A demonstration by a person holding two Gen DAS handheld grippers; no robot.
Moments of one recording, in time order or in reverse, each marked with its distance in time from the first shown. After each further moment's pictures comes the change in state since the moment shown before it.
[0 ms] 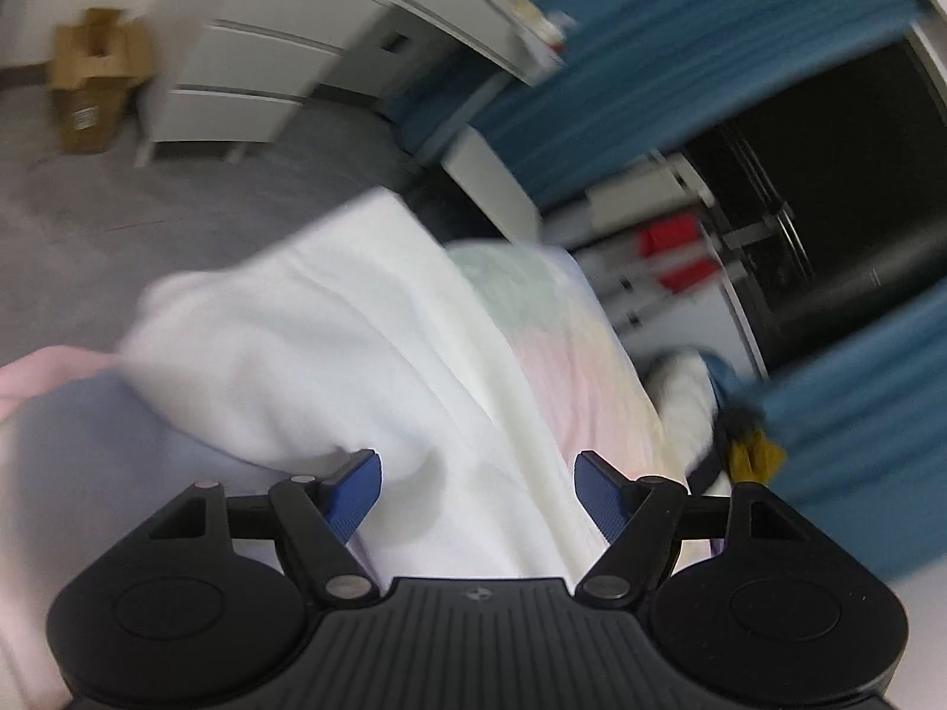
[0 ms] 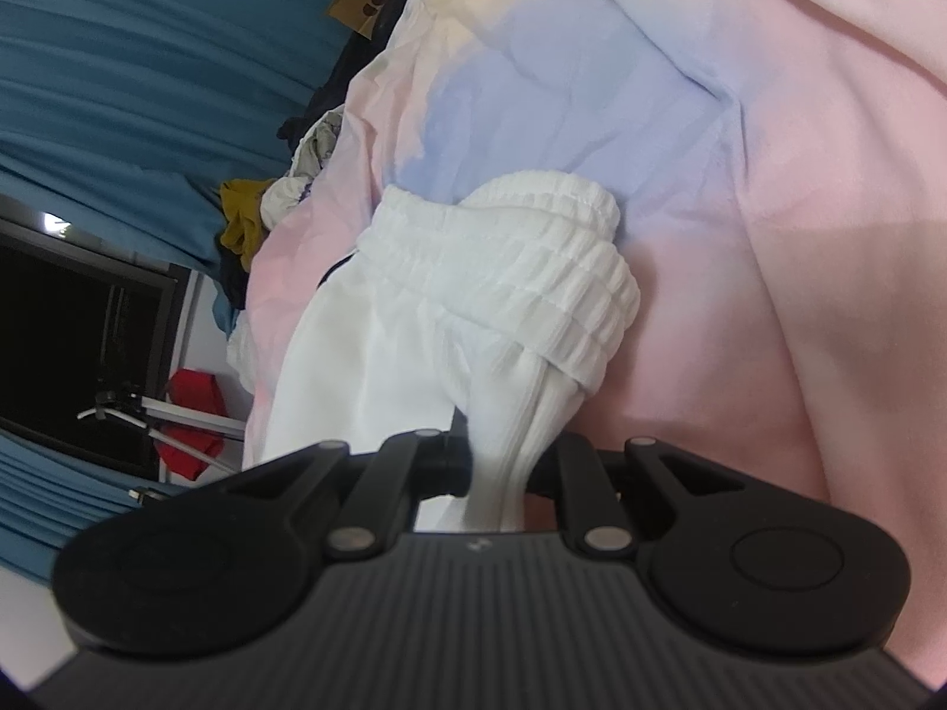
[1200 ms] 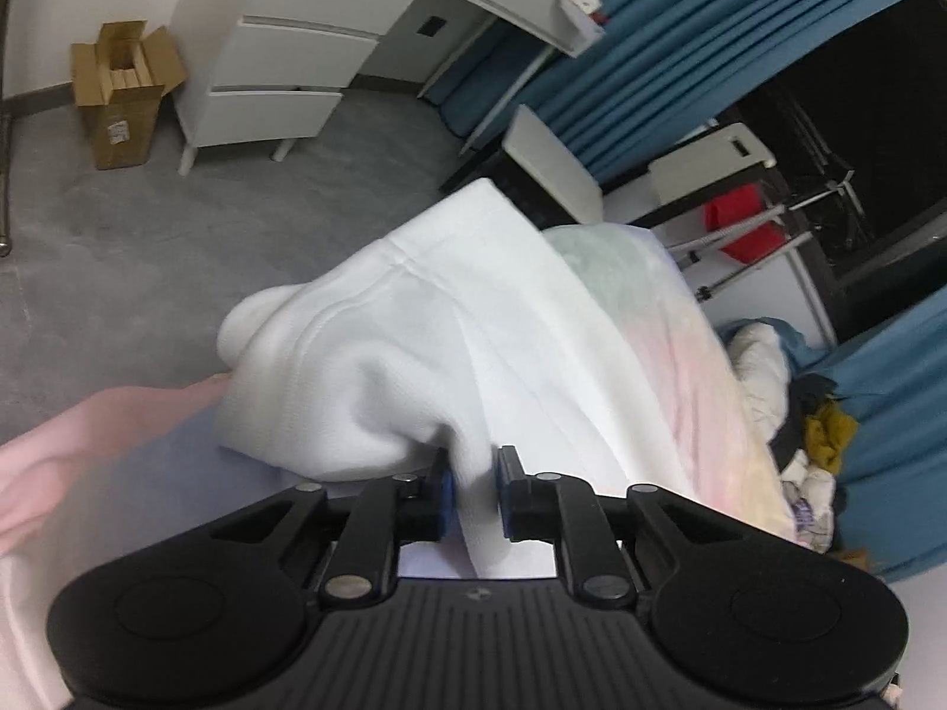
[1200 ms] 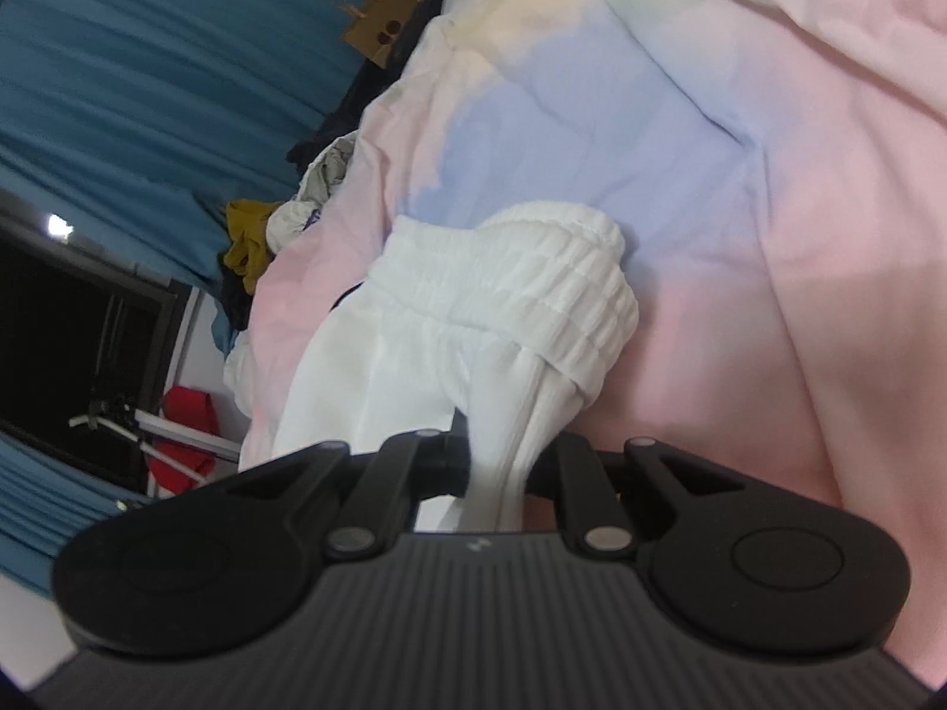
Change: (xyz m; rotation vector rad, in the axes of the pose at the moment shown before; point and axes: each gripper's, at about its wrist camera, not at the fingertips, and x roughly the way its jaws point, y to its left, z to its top) left arm 0.036 0.015 0.017 0.143 0.060 0.113; right arm 0.001 0.011 -0.001 -0.069 -0.083 -0.006
